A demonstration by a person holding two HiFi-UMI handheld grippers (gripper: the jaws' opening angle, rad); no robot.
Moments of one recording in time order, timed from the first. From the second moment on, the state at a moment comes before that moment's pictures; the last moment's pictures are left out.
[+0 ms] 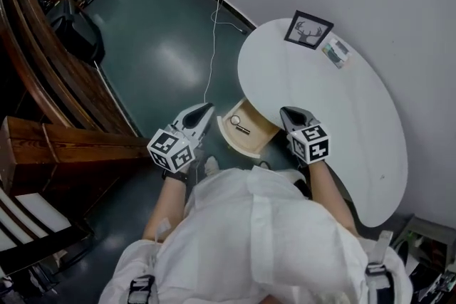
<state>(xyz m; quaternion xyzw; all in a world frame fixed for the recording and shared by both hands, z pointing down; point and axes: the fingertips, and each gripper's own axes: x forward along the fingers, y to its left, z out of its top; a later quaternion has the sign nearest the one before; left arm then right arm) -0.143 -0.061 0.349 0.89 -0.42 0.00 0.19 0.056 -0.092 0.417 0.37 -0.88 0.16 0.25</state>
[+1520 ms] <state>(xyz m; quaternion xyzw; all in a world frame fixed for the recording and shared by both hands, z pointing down) -0.145 -0.082 0.231 0.88 -0.46 -0.09 0.09 0.191 -0.115 0.256 0.53 -0.85 0.07 0.01</state>
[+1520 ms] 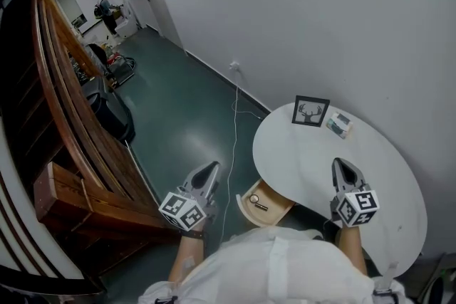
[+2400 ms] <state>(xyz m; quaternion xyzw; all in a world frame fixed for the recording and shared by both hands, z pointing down) -0.144 -0.059 0.241 0.87 -0.48 -0.09 0.10 0.173 -0.109 0.260 0.50 -0.87 0.04 0.05</state>
